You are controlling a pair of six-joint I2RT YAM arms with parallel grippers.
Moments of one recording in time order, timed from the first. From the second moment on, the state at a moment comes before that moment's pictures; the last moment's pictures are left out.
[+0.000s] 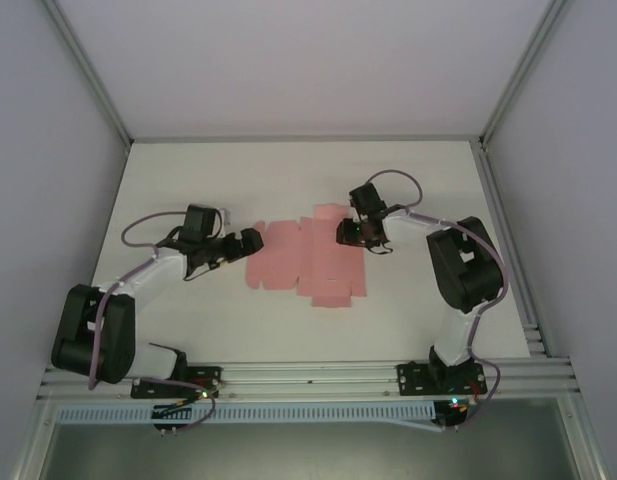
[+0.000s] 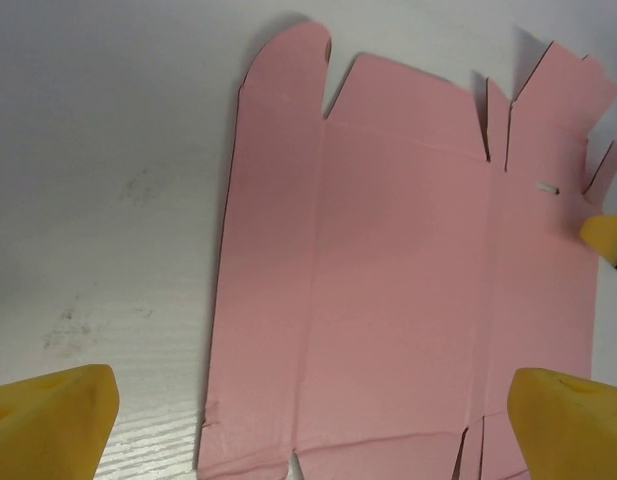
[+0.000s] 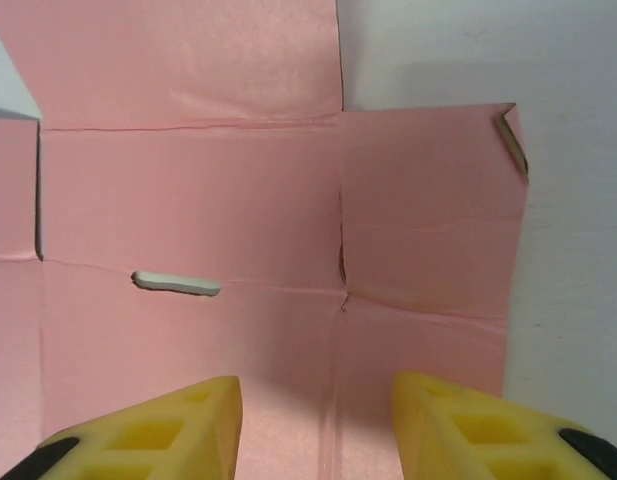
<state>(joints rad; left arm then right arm) -0.32 1.38 0.71 -0.26 0.32 -0.59 0.45 1.85 1.09 -0.33 -0.11 0.48</state>
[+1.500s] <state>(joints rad) -0.41 1.23 0.49 0.21 0.49 -0.75 0.38 1.77 0.84 0.03 -0.21 0.53</state>
